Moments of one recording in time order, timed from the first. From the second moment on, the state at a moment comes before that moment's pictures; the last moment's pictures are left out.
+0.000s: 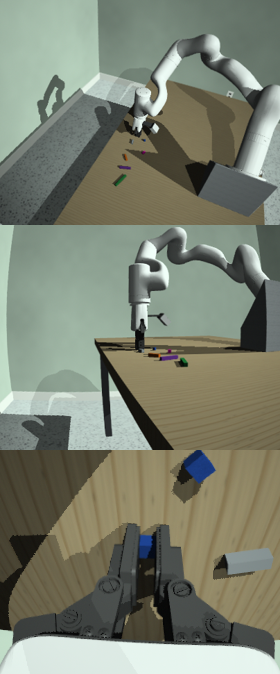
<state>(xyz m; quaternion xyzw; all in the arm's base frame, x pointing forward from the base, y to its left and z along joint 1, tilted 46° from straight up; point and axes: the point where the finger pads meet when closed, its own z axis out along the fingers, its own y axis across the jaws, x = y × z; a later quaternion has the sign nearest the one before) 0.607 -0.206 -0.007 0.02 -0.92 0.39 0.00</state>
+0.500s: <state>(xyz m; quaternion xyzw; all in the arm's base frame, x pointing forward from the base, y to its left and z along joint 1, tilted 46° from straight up) 0.607 -0.190 0.009 0.02 -0.92 0.39 0.00</state>
